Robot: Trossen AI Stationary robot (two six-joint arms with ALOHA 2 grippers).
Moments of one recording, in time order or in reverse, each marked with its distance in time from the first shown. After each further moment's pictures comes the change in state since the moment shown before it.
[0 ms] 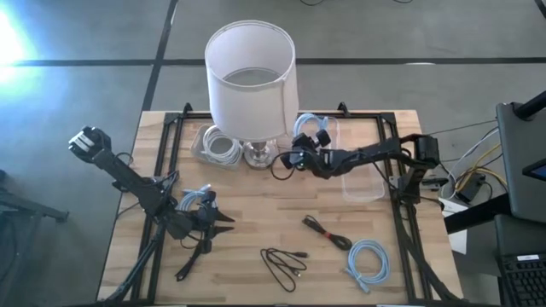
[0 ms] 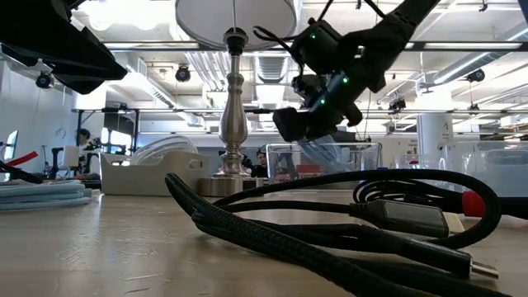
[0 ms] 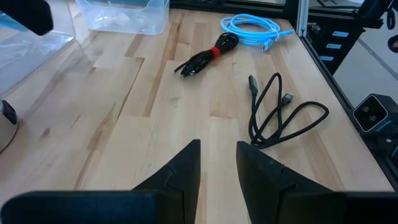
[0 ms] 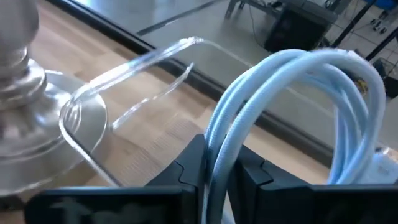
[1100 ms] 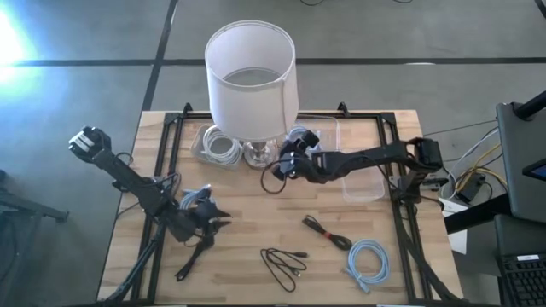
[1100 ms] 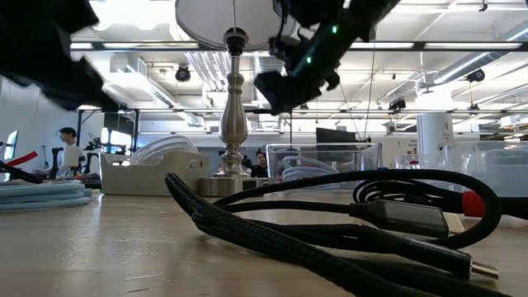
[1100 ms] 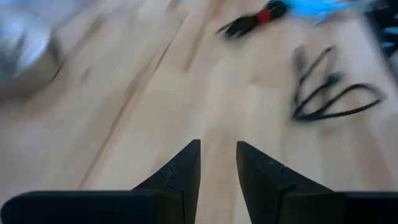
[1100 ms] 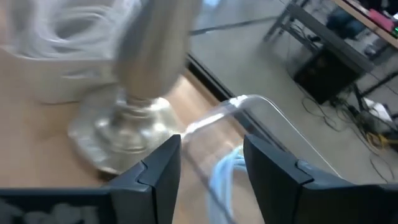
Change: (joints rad) left arm 0.000 0.000 0.000 -0.226 -0.053 -0.255; right arm 0.143 -0.011 0.262 -0.294 -0.052 -0.163
